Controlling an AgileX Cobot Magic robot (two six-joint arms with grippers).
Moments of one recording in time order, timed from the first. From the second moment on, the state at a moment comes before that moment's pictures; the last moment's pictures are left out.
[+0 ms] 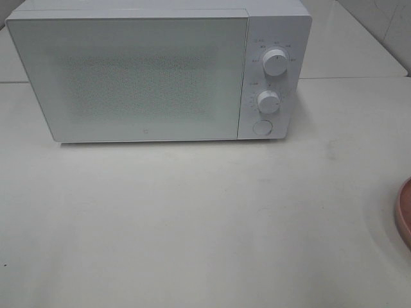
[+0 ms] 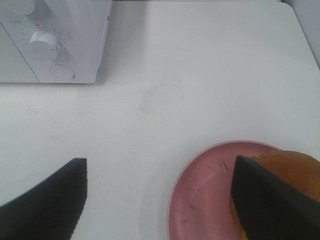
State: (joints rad) left arm 0.08 -0.01 -0.50 -0.21 1.05 0.15; right arm 0.05 0.70 -0.55 -0.07 0.52 0.08
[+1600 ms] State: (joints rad) left arm 0.08 -0.01 -0.50 -0.21 1.05 0.15; right arm 0.27 1.34 -0.42 0.16 -0.52 0.02
